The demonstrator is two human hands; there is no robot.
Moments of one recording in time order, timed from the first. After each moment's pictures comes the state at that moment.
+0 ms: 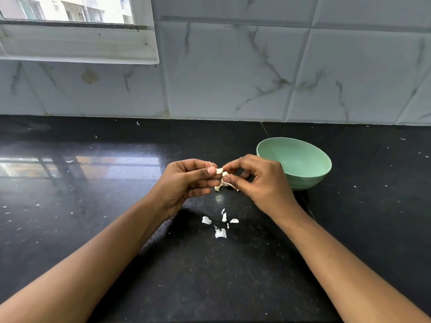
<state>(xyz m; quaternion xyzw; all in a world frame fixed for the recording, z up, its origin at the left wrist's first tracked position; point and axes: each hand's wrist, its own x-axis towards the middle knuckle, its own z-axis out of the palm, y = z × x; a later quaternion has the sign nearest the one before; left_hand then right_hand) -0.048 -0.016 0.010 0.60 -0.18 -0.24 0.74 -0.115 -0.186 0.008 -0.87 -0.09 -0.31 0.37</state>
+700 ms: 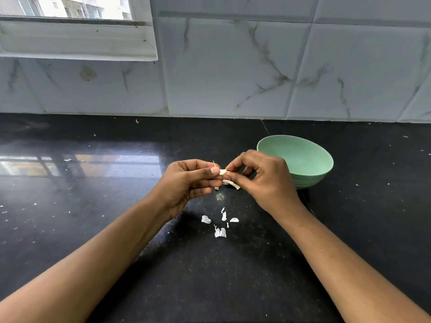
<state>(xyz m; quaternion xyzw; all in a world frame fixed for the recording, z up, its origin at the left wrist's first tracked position) -0.054 -0.021 0.013 0.59 -0.16 -0.25 0.75 -0.119 -0.187 0.014 -0.87 -0.11 -0.36 0.31</state>
